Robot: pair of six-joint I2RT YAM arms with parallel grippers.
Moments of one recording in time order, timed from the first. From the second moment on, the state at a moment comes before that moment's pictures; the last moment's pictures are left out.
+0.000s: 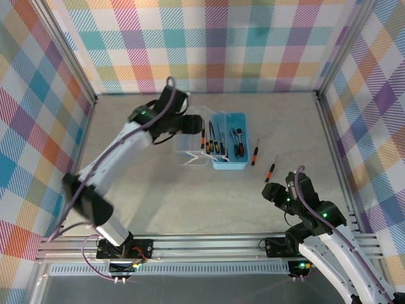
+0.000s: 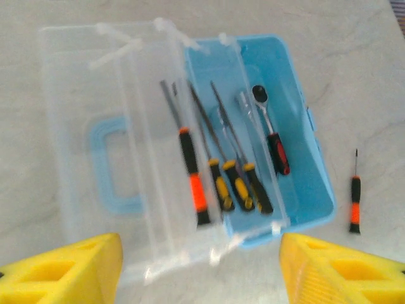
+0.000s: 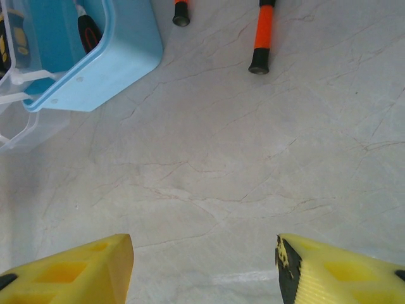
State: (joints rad) left arm -0.58 1.53 1.61 -0.88 -0.04 -0.41; right arm 0.47 0.47 0.57 -0.97 0.00 0.91
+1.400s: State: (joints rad) left arm -0.58 0.49 0.78 -1.08 -0.46 -0.79; right arm 0.19 1.49 1.05 -0.86 0.07 0.57
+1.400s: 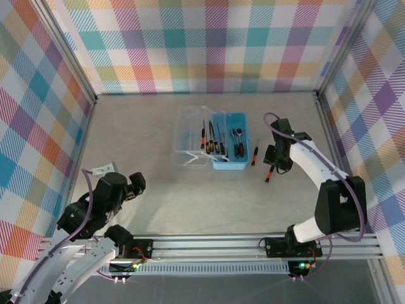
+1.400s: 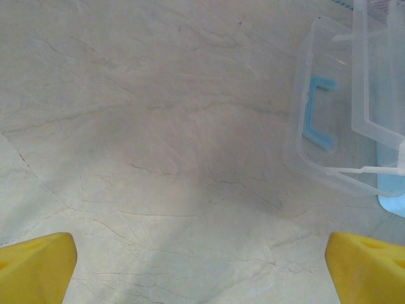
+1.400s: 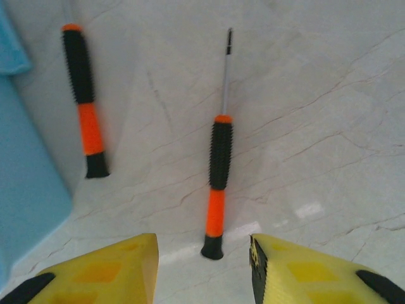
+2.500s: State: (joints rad) left arm -0.58 0.52 0.78 -1.08 -0.46 -0.79; right arm 0.08 1.73 1.03 -0.74 -0.02 0.52
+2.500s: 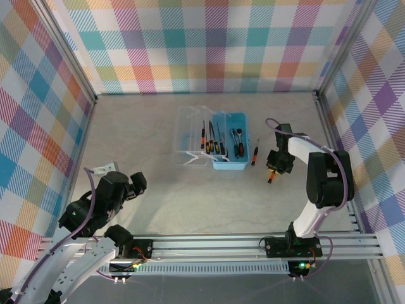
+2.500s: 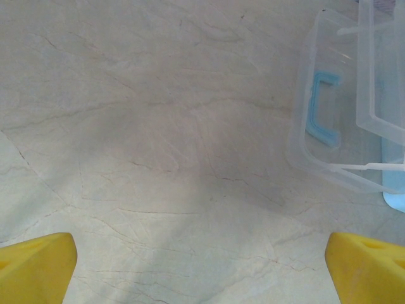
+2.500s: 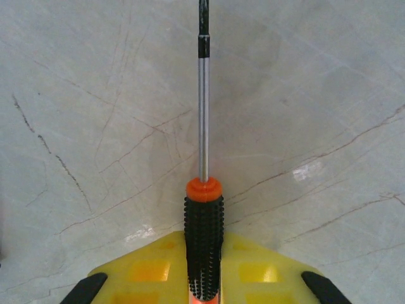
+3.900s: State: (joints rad) left arm -0.58 0.53 0.78 -1.08 -0.45 -0.79; right arm 0.64 1.91 1.79 -0.83 -0.19 0.55
